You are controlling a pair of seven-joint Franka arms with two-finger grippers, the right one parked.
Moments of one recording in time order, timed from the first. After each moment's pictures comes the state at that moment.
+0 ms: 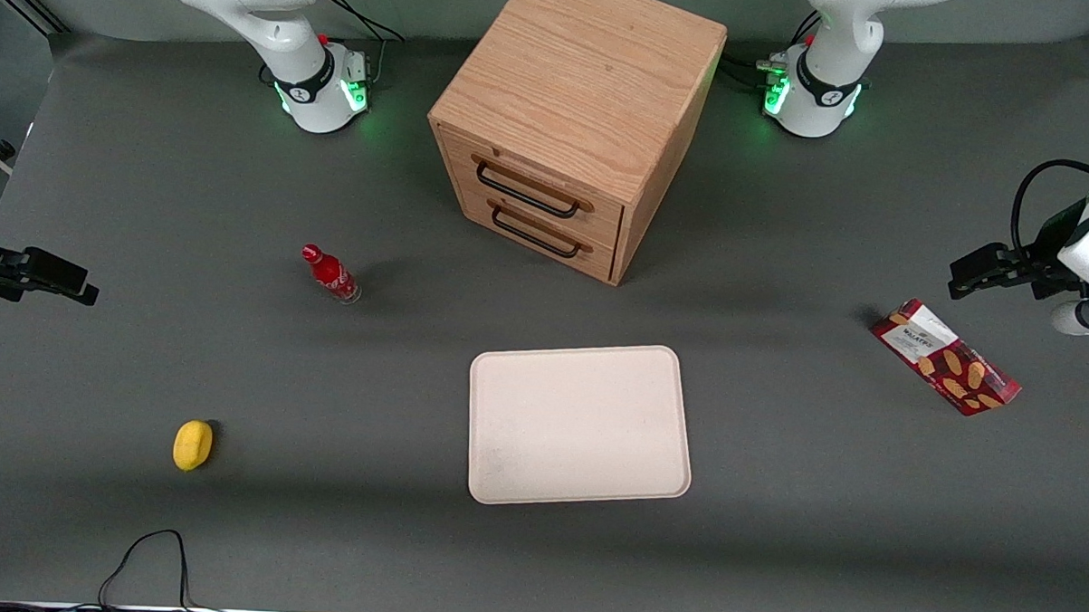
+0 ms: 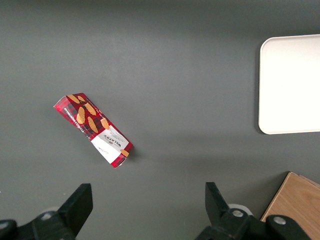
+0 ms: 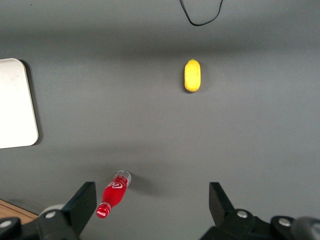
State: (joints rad) arm 0.09 0.08 -0.12 -1.57 0.01 1.64 -0.06
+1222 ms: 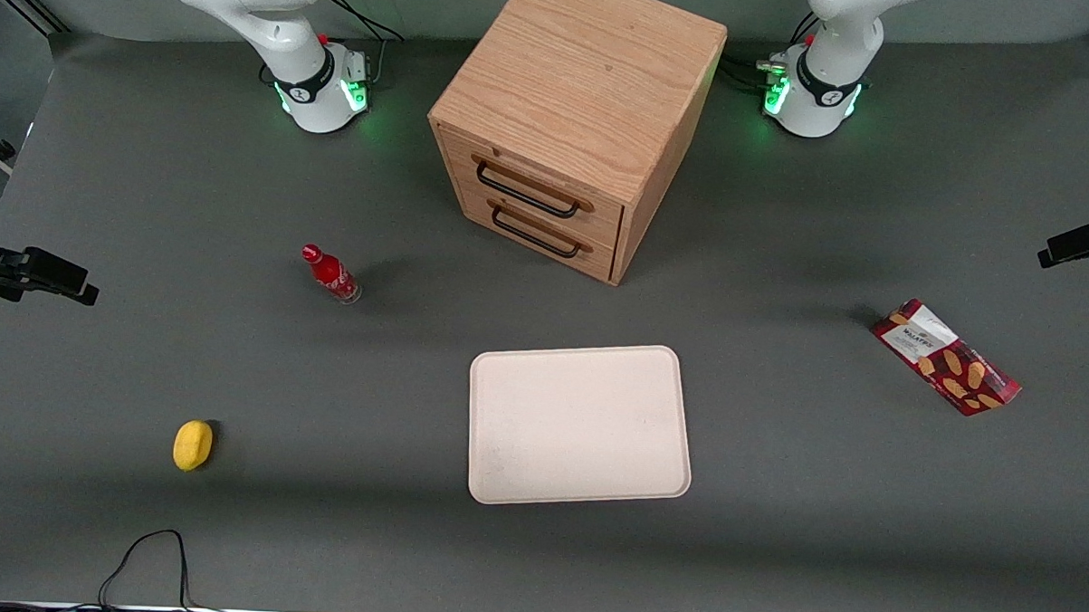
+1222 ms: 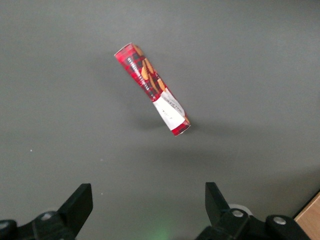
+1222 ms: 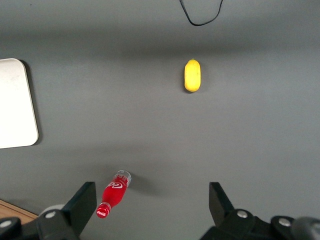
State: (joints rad) arm 0.36 -0.02 -0.10 -1.79 0.02 1.66 0.10
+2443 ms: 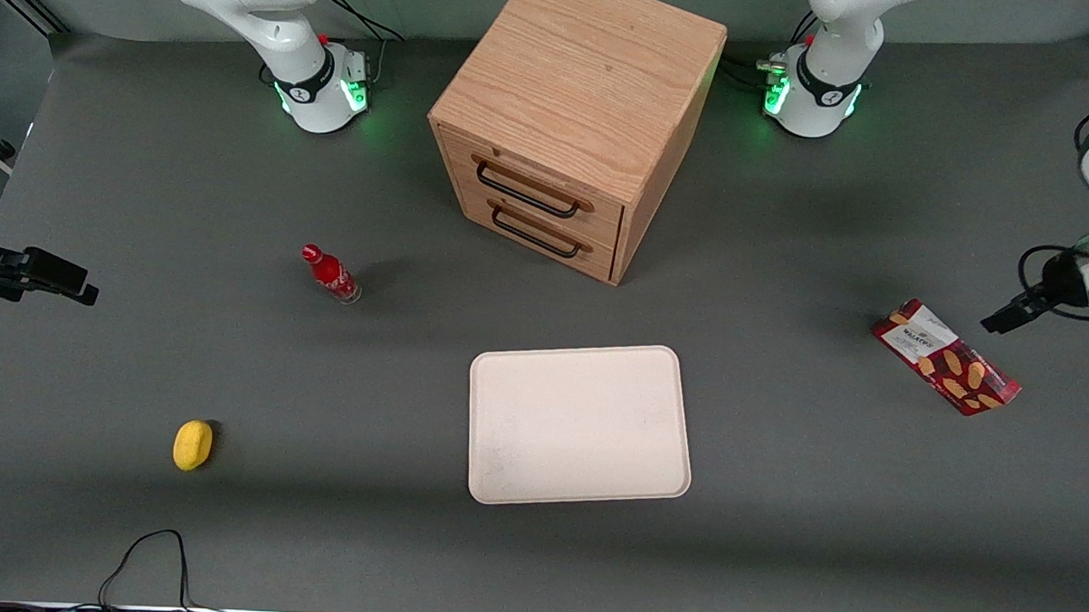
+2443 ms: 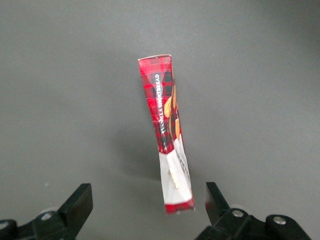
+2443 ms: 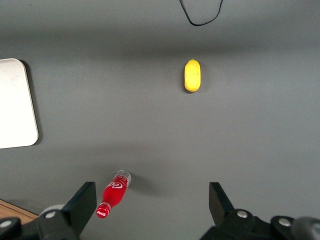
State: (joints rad) arm 0.39 0.10 -0.11 -2.15 0.02 2.26 -0.32
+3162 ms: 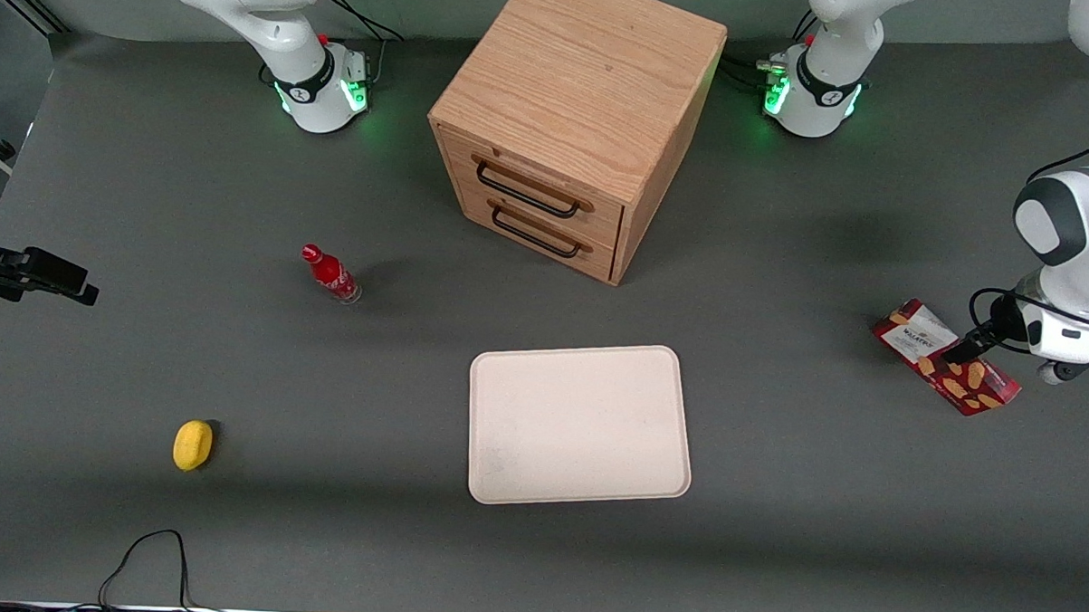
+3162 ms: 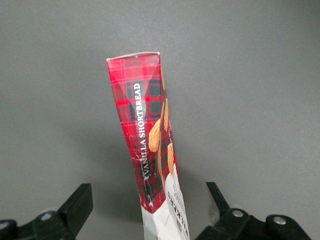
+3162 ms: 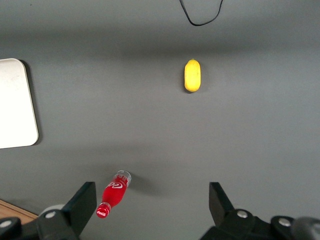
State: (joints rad) arm 0.39 0.26 -0.11 -2.19 0.02 2.50 -0.33
